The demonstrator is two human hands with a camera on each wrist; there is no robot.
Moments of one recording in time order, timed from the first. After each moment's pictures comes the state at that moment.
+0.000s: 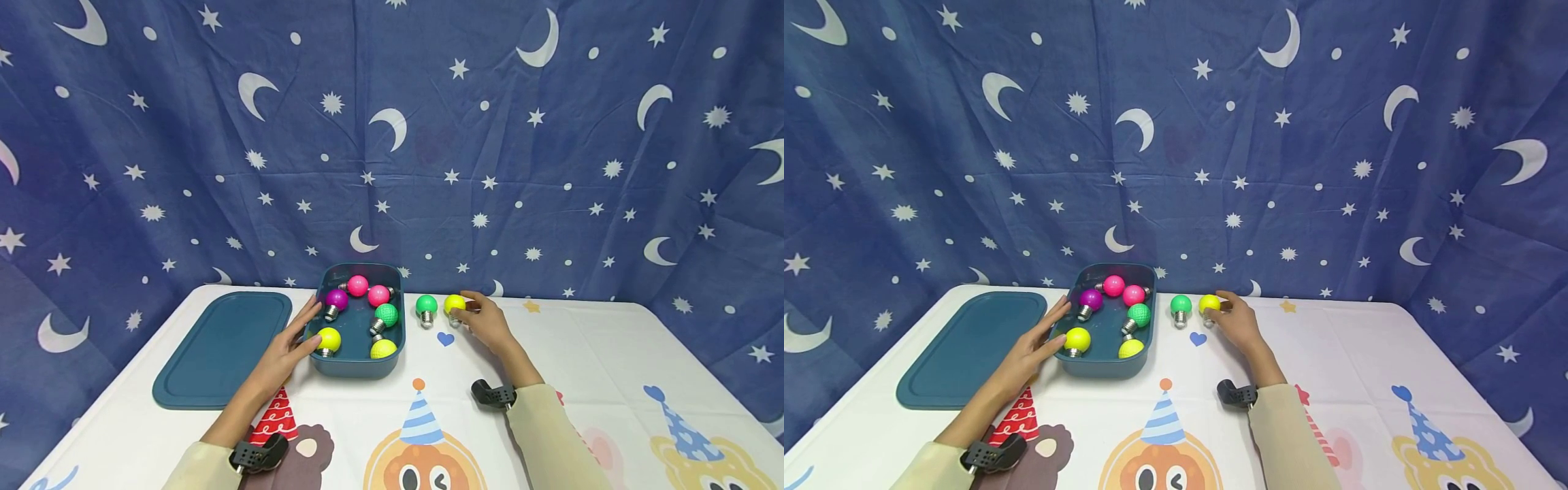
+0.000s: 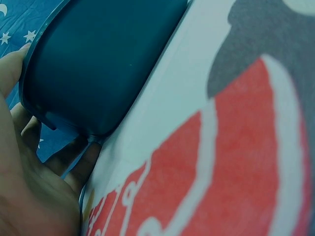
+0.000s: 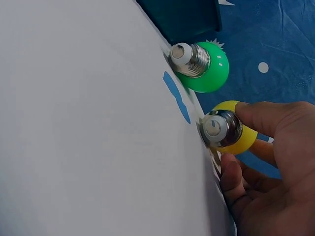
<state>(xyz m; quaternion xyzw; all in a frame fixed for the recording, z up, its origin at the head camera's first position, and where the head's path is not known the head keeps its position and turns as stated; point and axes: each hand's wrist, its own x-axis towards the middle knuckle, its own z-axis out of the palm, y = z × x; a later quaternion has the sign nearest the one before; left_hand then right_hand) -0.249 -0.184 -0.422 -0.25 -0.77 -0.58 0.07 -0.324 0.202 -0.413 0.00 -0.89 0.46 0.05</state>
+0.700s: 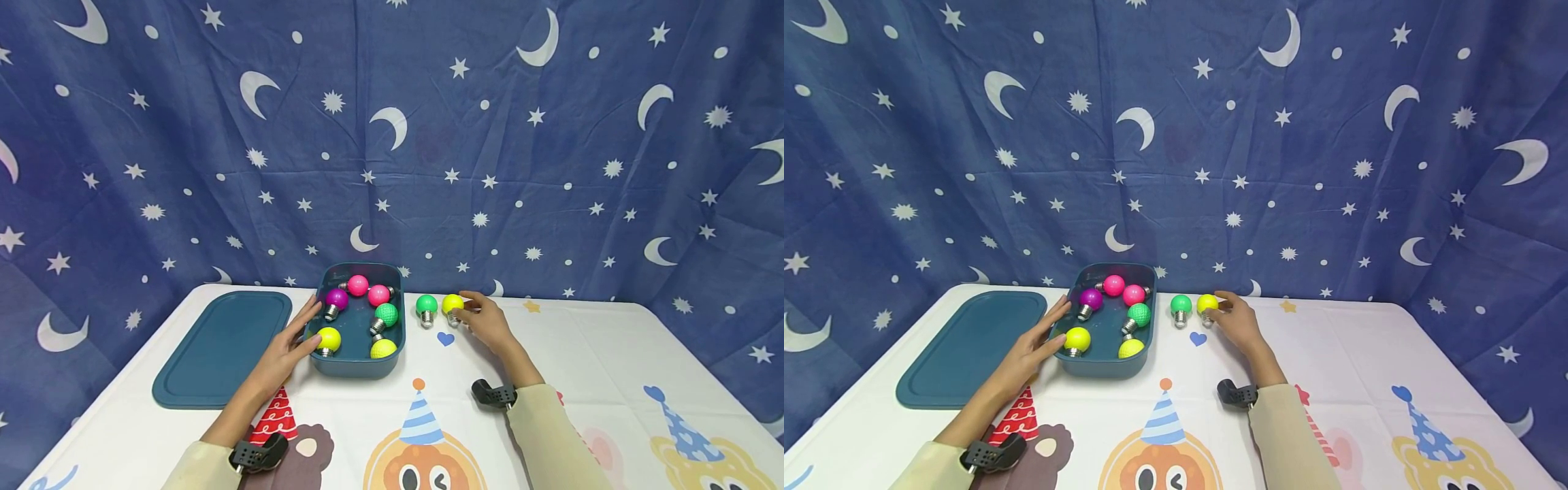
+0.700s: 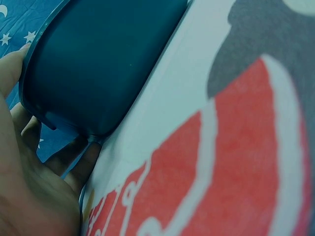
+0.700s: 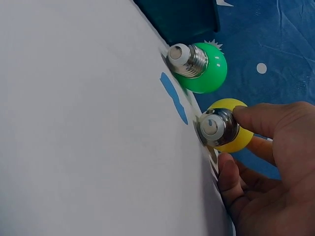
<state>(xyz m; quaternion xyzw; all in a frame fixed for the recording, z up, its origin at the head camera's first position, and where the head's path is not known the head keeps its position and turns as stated) -0.251 -0.184 -0.424 -0.25 -0.77 -0.58 0.06 -0.322 0.202 -0.413 0.01 -0.89 0.46 0.04</state>
